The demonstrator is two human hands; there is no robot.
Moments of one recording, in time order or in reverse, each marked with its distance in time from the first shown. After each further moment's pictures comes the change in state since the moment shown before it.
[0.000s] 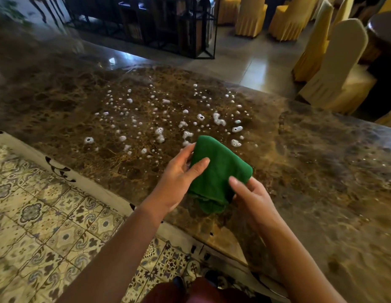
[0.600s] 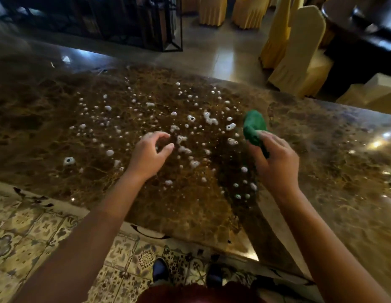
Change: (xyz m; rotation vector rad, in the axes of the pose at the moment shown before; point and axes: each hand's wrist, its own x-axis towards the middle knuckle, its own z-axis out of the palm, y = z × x) left_hand 0.102 0.006 -0.122 1.001 0.090 0.160; right_hand 0.050 -0.044 0.000 -1.271 0.615 -0.544
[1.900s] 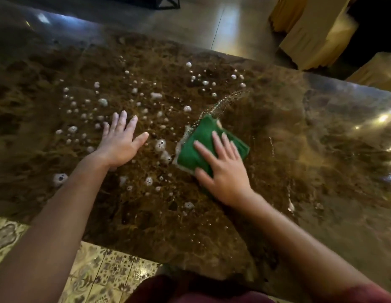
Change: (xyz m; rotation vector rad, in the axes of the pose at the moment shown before) left_hand 0.114 -0.130 -0.053 0.471 -0.477 -0.233; right_hand 0.030 -0.049 0.172 -0.235 -0.667 -0.111
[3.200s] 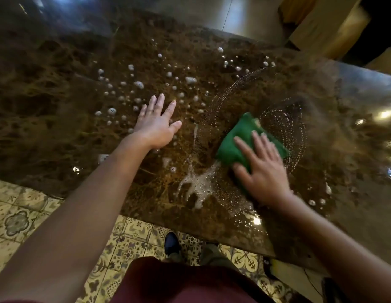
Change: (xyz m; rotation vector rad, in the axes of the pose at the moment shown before) left_hand -0.004 -0.017 -0.006 0.139 0.021 0.095; right_hand -0.032 -0.034 0.016 -0.098 0.014 0.196
